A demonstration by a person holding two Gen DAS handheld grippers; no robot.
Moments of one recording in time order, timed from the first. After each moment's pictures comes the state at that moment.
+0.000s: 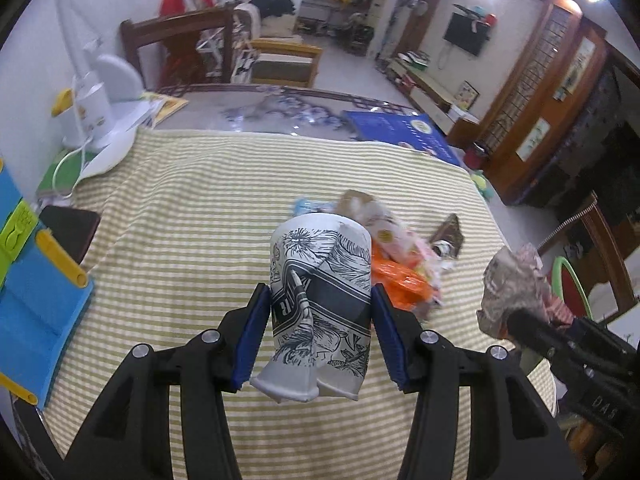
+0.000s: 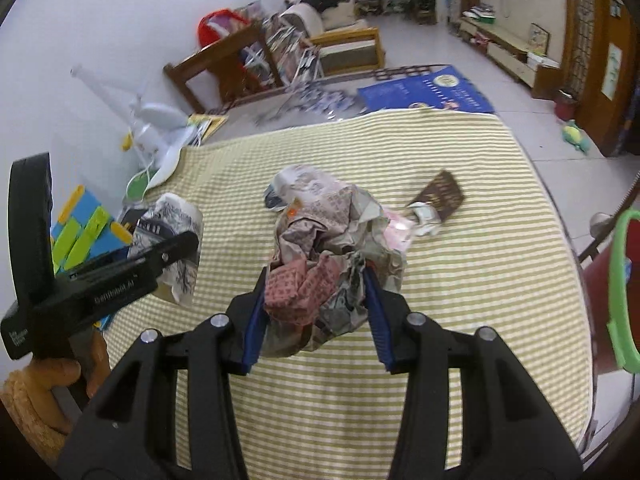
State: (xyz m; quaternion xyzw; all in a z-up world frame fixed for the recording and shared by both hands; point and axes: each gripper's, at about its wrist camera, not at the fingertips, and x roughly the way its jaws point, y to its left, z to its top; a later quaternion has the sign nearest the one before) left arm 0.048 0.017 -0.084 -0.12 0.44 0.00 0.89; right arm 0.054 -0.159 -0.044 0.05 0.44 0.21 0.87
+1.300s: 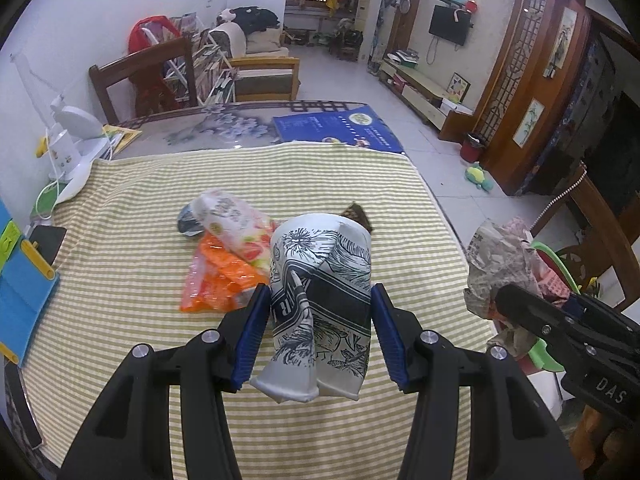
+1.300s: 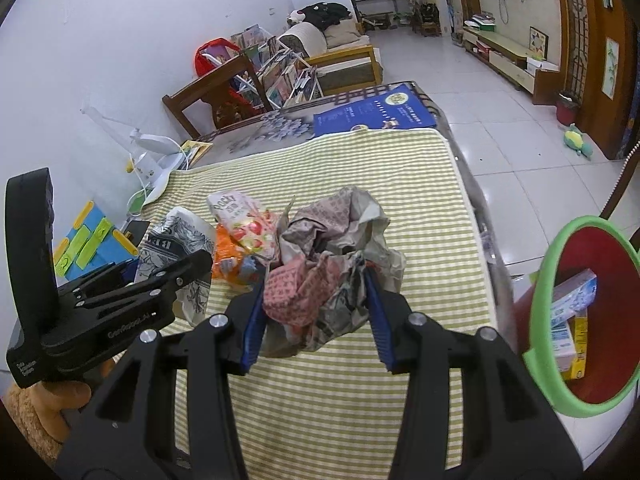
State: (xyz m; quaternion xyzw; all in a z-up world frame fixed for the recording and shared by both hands) left arm 0.047 -0.166 -0.056 -0.08 0.43 0.03 0.90; right arm 0.070 -0.315 -0.033 0.07 0.42 0.24 0.87
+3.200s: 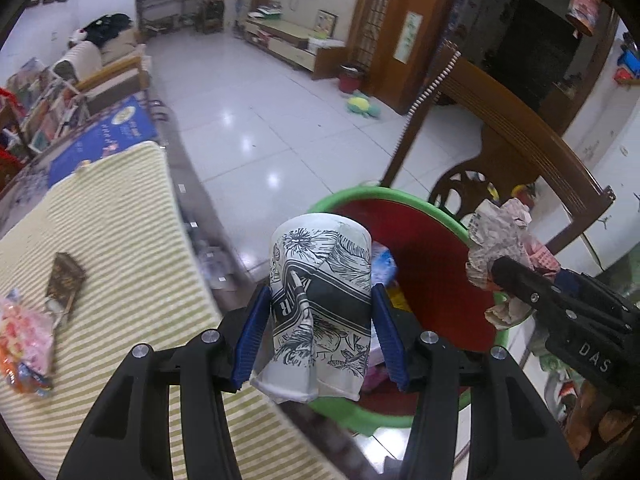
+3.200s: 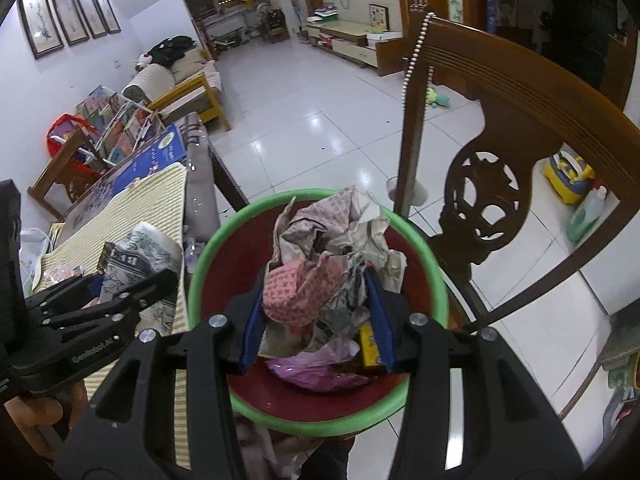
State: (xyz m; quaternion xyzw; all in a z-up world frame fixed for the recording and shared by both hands) left arm 0.137 -0.470 -0.087 0.02 0.48 -0.18 0.86; right arm 0.082 -0.607 -0.068 0.13 0.43 -0.01 0.89
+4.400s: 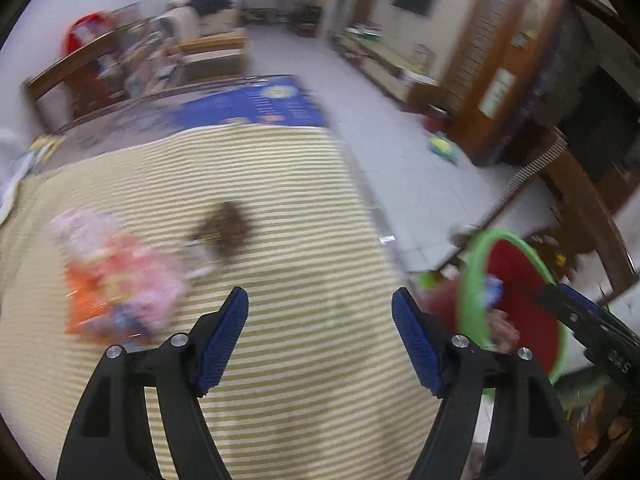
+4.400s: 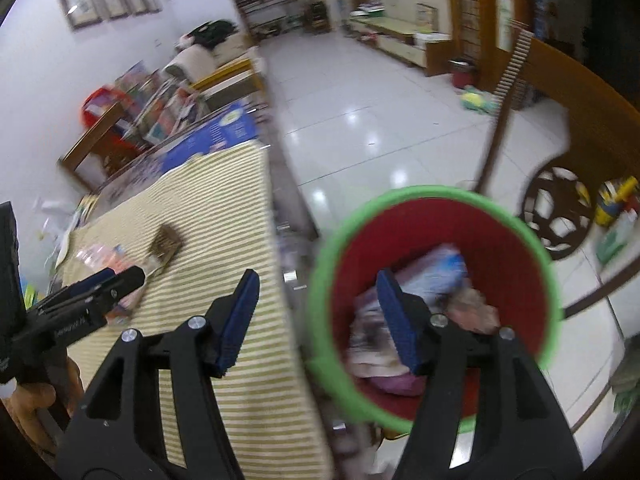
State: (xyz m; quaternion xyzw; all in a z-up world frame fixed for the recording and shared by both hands) left arm 0.113 -0.259 -0.081 -0.08 0.47 -0.02 0.88; right arm 0.104 -0.456 -0.055 0.10 0.44 0.09 0.89
